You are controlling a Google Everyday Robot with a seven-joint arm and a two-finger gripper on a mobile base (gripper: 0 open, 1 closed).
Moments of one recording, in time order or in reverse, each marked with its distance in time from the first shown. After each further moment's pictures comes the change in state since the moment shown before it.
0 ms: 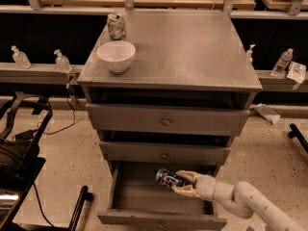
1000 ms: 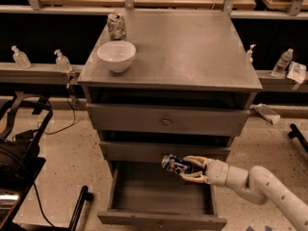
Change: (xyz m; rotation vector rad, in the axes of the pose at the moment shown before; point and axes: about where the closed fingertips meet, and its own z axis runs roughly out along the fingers) arm -0.096 -0.032 -0.036 -0.016 -0.050 -0.178
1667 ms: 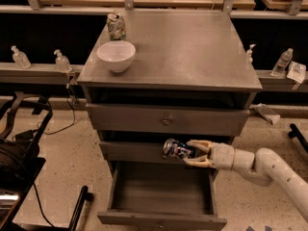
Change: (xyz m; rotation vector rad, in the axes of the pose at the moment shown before) arm -0.058 -0.044 -0.005 -0.041 -0.085 -0.011
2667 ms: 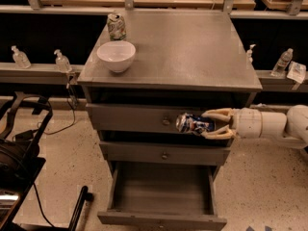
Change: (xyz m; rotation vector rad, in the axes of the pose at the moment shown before) arm -0.142 -0.064 -0.043 -0.127 0.037 -0.164
